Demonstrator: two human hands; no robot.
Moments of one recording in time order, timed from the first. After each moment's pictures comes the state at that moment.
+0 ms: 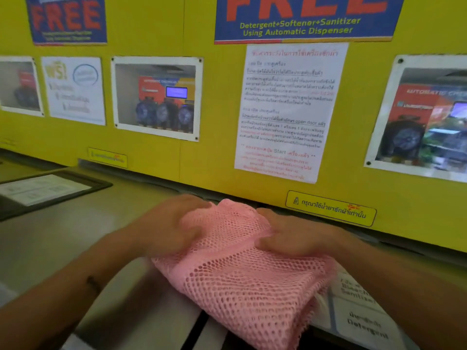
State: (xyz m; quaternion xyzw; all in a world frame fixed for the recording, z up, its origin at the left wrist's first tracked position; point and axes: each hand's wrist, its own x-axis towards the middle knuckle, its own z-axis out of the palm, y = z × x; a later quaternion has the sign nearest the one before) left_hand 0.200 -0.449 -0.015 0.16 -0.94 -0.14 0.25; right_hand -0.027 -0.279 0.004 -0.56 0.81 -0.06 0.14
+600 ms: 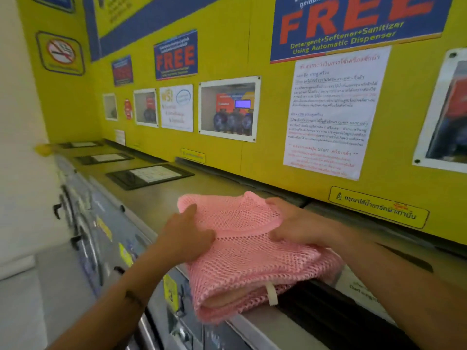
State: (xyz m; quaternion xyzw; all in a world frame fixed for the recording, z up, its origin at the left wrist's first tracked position) left_hand 0.273 -0.312 -0.027 0.58 -0.77 -0.18 0.22; right_hand 0.031 -0.252 0.006 -0.63 0.73 -0.19 0.21
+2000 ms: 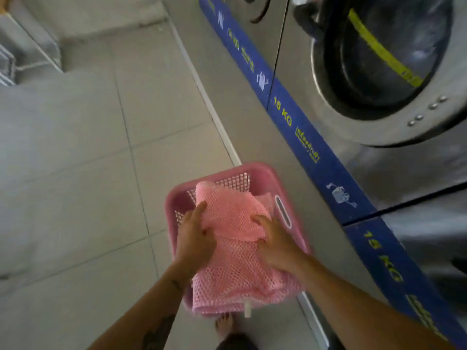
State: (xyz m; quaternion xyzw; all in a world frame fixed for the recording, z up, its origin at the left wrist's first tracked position) left_hand 0.762 -0.103 -0.685 0.78 -0.49 -0.34 0.20; right_hand 0.570 -0.123 -0.715 -0.62 0.62 -0.04 0.48
